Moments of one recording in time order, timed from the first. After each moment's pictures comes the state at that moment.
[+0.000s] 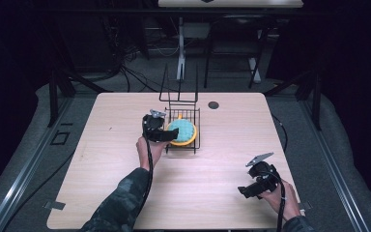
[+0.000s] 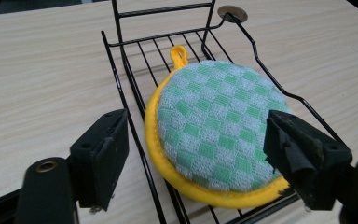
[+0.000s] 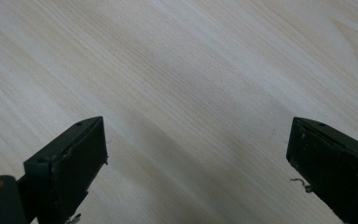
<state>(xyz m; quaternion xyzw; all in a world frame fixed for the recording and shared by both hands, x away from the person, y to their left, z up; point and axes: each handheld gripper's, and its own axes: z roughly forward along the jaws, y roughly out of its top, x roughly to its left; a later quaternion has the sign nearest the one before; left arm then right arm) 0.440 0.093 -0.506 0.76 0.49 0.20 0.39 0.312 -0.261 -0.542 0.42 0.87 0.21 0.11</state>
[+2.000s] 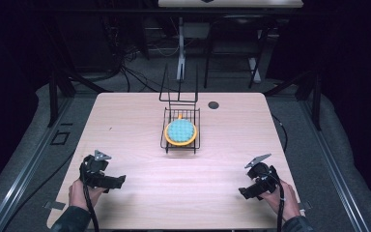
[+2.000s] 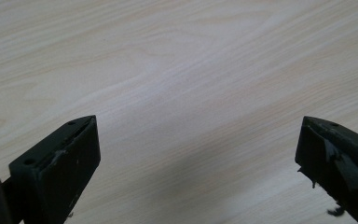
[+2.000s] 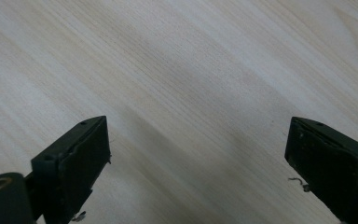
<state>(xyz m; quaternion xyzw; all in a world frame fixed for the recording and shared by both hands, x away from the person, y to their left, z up) 0.321 0.250 -0.533 0.81 0.51 0.16 0.24 0.310 -0.259 -0.545 0.43 0.88 0.18 0.11</state>
